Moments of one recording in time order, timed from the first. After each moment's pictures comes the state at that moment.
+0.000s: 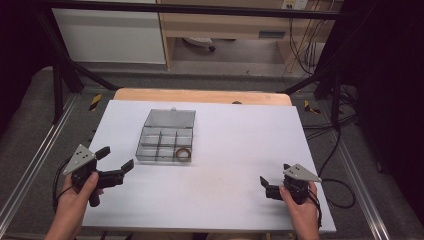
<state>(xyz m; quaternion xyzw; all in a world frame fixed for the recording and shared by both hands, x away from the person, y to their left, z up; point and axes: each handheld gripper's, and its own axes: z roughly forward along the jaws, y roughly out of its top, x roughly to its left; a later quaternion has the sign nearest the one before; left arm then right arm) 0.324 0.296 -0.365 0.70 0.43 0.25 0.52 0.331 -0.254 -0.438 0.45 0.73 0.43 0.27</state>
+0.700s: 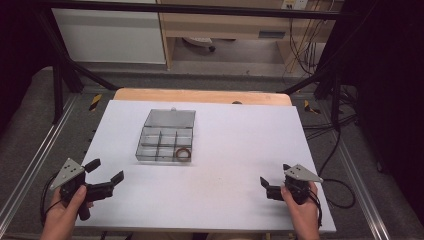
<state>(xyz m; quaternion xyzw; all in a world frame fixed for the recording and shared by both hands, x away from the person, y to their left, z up) 0.301 0.321 -0.388 0.69 0.45 0.25 0.51 0.331 -0.256 -0.439 0.45 0.73 0.44 0.27</state>
